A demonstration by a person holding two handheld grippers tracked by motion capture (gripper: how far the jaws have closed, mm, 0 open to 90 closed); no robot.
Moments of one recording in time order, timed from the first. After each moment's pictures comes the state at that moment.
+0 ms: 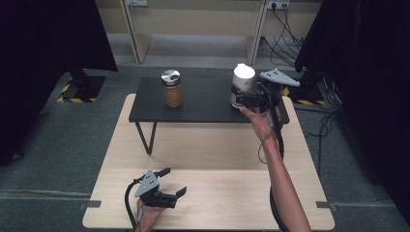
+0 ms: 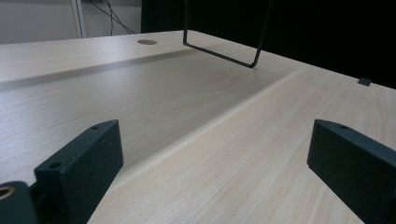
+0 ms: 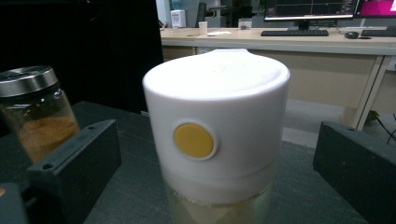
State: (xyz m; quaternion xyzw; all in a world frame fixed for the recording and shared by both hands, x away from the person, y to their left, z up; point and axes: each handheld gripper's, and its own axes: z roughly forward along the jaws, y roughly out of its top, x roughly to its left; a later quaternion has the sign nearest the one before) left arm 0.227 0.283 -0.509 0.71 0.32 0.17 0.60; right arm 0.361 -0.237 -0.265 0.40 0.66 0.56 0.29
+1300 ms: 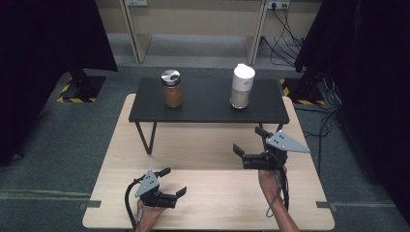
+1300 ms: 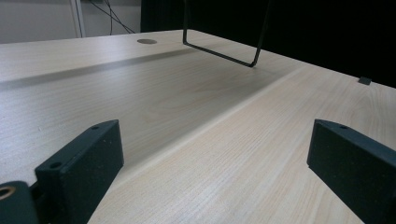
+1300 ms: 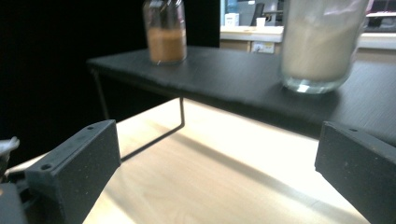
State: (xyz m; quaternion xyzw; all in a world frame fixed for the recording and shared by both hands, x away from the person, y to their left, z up) left arm 0.228 0.283 -0.509 0.71 0.32 0.17 0.60; right arm 0.258 -0.284 -0.368 0.31 0.70 0.60 0.24
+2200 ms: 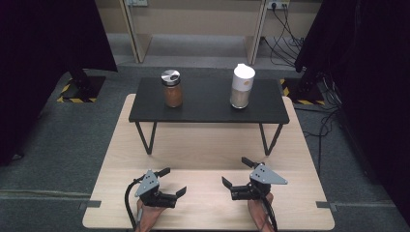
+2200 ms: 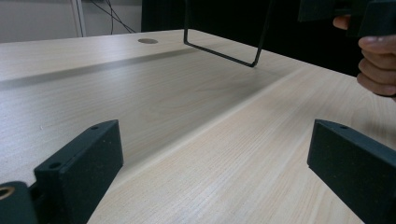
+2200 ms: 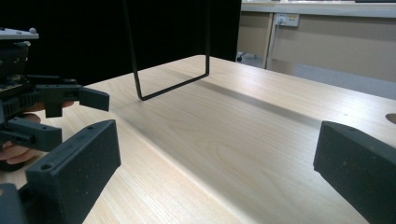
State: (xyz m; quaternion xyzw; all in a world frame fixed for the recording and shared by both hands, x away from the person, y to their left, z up) left arm 0.228 0.284 -0.509 0.71 0.32 0.17 0.60; right arm 0.232 -0.272 -0.456 0.29 0.73 0.58 0.22
